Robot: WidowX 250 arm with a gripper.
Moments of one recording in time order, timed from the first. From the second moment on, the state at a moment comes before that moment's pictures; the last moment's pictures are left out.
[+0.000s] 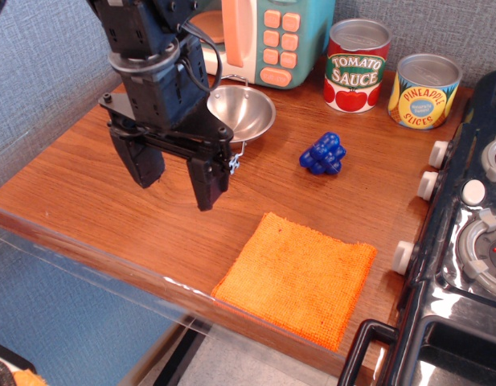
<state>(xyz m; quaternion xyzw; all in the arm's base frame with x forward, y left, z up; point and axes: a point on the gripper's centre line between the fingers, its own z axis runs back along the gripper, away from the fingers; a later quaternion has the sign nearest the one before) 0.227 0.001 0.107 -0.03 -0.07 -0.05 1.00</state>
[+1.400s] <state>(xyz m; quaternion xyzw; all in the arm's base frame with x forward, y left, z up) 0.345 0.150 0.067 0.00 -0.08 0.12 0.99</state>
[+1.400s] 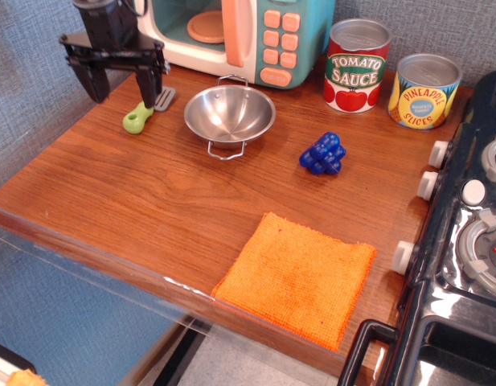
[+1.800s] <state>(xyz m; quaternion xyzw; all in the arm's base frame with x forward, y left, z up) 0.378 0.157 0.028 0.00 -0.06 0.13 0.99</state>
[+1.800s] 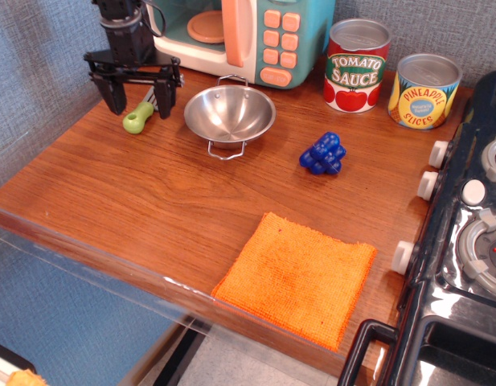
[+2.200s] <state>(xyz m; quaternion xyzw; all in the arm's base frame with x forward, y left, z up) 0.389 0.161 0.012 0.01 -0.05 0.13 0.99</state>
